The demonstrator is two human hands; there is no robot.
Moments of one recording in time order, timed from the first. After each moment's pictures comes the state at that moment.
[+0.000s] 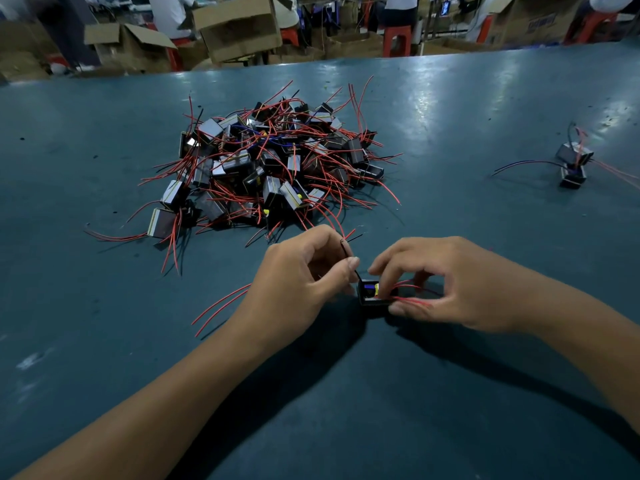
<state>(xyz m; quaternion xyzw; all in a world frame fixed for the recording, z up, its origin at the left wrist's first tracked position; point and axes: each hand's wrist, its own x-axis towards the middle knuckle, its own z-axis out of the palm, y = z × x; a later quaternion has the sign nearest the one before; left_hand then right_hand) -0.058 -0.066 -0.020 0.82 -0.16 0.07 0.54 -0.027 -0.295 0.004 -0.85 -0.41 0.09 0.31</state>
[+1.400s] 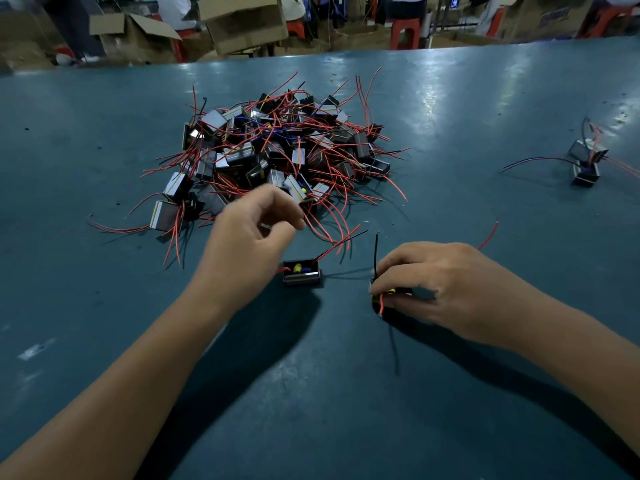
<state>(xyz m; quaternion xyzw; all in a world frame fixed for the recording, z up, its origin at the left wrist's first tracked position) -0.040 -0.028 0.000 0.86 -0.09 0.18 0.47 -0.034 -0.286 -0.010 -0.87 -0.44 -0.04 0.22</state>
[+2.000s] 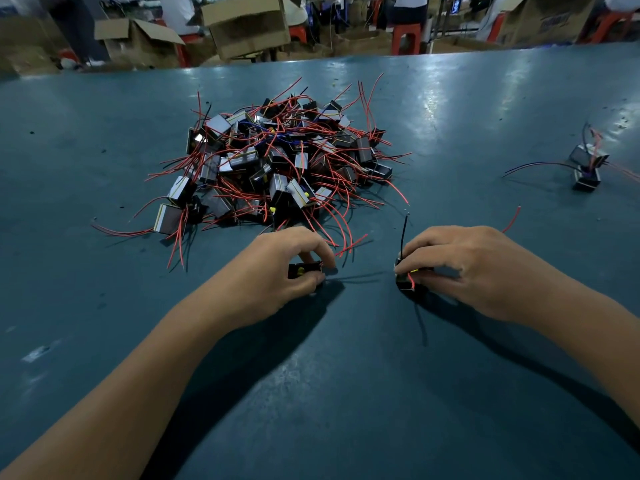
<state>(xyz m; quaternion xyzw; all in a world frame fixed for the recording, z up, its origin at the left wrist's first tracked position) -0.043 -0.025 -0.005 0.92 -0.21 0.02 0.34 -0.019 -0.304 0.002 -0.90 -0.39 -0.03 0.20</state>
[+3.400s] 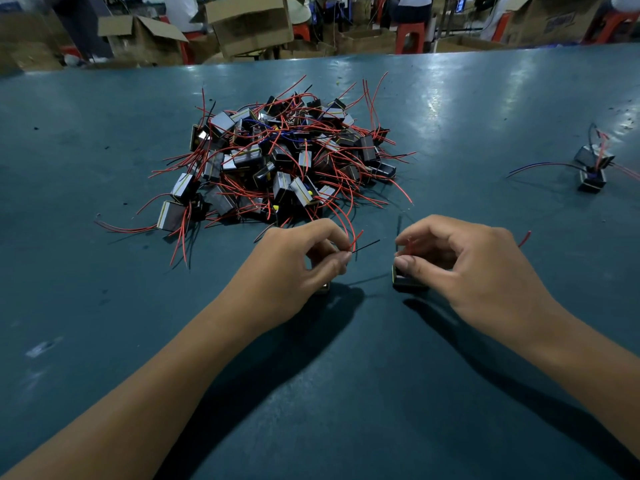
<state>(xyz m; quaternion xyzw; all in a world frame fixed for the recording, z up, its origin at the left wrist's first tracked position) -0.047 -0.042 -0.013 0.89 -0.21 0.12 0.39 -0.037 -0.279 -0.009 -0.86 -0.22 -0.09 0.45</state>
